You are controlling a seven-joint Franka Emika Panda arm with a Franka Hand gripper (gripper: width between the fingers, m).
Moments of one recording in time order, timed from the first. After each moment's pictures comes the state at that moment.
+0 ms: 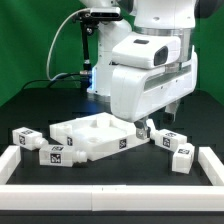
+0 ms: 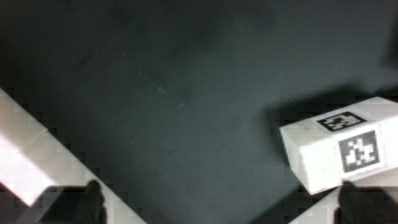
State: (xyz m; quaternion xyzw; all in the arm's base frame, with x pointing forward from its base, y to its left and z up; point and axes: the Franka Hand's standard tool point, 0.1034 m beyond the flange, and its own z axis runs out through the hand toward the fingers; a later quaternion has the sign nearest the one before) arm 0.590 0.041 0.090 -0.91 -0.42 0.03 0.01
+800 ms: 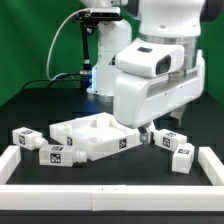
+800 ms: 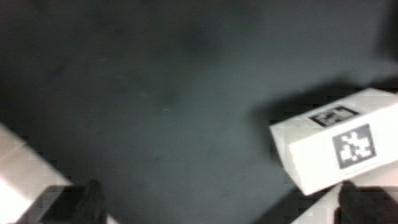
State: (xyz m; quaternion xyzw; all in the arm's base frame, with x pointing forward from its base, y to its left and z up) arm 0.582 0.058 0.076 -0.93 -0.37 0.04 0.01
